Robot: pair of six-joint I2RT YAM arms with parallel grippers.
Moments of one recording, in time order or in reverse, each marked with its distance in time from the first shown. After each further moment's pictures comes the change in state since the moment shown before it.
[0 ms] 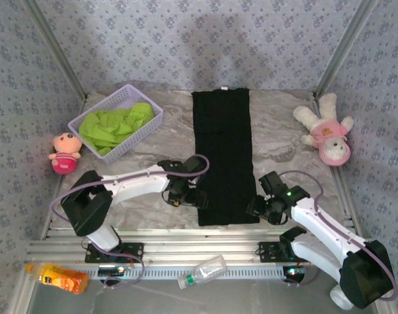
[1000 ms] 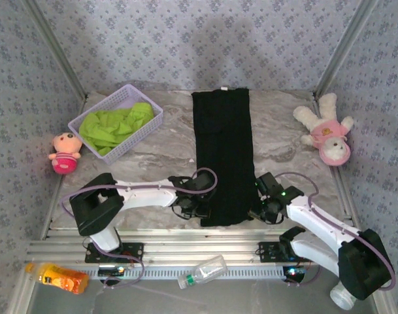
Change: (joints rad) left arm -0.129 0.069 -0.064 0.251 0.006 -0.204; right arm 0.040 0.075 -0.024 0.125 -0.017 0.069
